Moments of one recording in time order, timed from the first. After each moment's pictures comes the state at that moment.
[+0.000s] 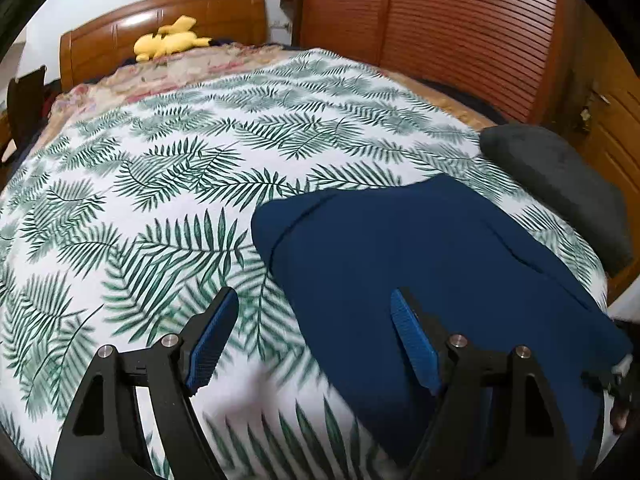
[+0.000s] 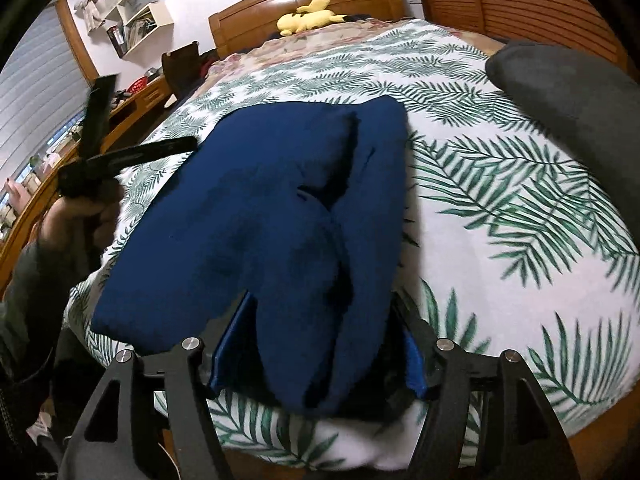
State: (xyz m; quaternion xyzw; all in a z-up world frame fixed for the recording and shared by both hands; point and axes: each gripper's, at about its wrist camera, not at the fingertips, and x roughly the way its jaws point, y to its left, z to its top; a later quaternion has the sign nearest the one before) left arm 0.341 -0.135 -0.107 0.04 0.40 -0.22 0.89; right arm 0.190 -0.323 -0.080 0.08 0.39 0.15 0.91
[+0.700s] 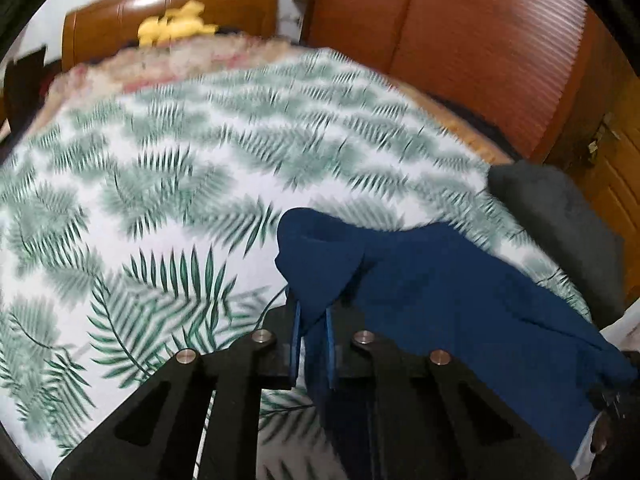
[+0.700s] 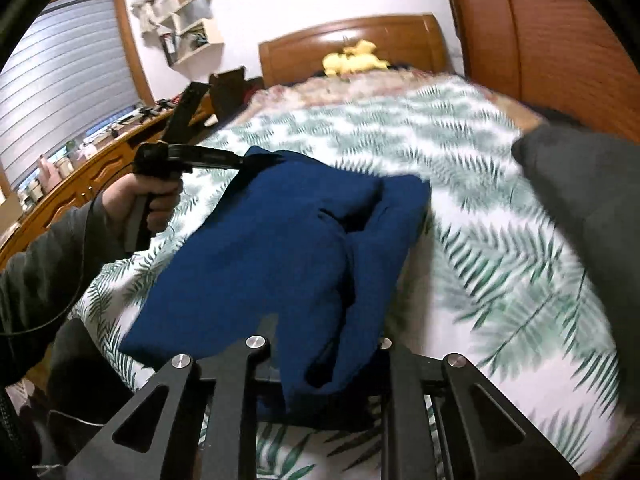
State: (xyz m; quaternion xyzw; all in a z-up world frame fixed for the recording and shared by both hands) left arm 0.377 -0.152 -0.066 0.00 0.40 -0.22 0.89; right arm 0.186 -0.351 -0.040 0.02 0.28 0.21 0.94
